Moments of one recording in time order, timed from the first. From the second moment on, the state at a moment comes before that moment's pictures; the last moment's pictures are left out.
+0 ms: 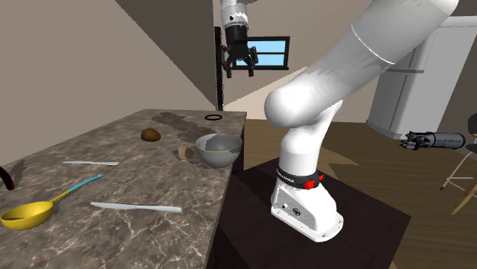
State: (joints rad) arm 0.01 -0.75 0.05 -2.42 0.04 1.47 0.10
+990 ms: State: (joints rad) arm 0.09 -0.31 0.18 -2.36 0.07 1.78 0.13
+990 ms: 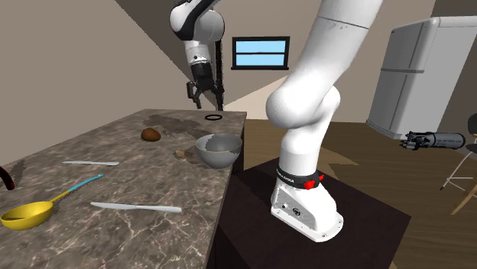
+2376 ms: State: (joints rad) arm 0.19 0.30 0.28 -2.11 -0.07 2.04 0.22
